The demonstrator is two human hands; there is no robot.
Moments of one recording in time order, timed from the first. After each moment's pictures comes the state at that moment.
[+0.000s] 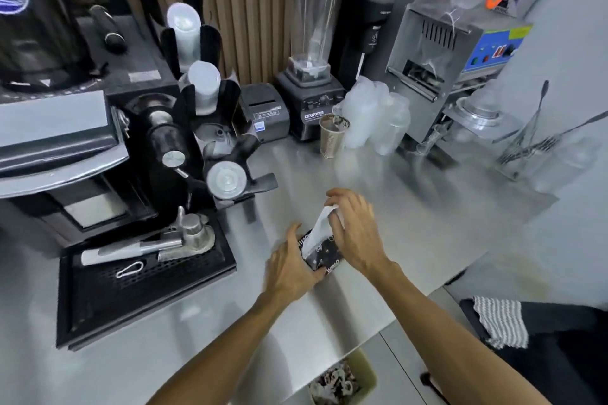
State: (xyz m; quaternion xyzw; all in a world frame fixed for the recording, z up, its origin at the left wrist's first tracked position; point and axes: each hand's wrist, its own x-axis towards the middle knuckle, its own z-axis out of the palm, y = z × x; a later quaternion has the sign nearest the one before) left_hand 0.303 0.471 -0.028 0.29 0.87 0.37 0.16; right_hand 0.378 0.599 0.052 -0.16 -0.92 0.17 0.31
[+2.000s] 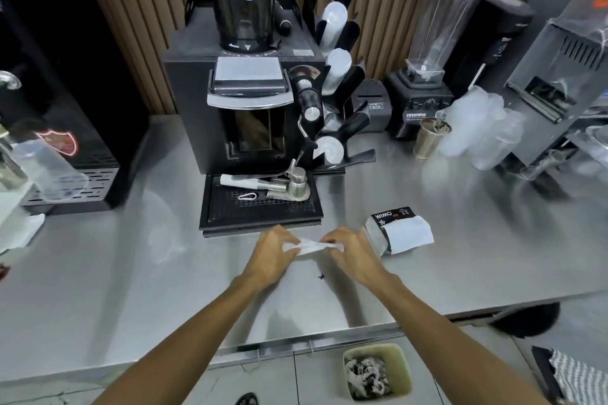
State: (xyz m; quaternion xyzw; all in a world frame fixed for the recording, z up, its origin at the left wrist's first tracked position) left_hand 0.306 0.260 0.009 0.22 0.90 0.37 0.08; right_hand 0.371 0.459 0.004 0.00 -0.95 0.31 0.08
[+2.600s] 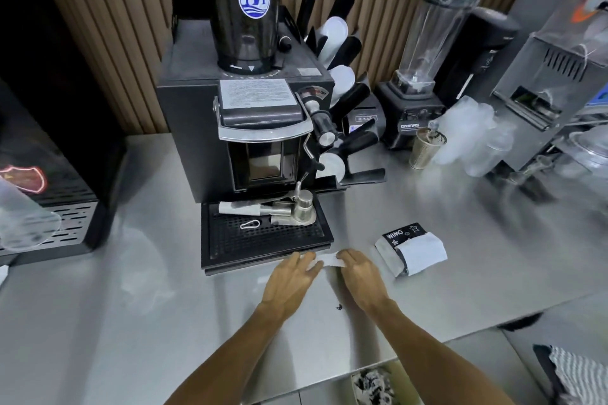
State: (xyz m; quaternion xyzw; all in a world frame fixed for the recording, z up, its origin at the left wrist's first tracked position) left_hand 0.266 0.269 -0.035 0.47 0.88 0.07 -0.05; right_hand 0.337 0.445 -0.047 -0.09 -0.98 0.13 0.12
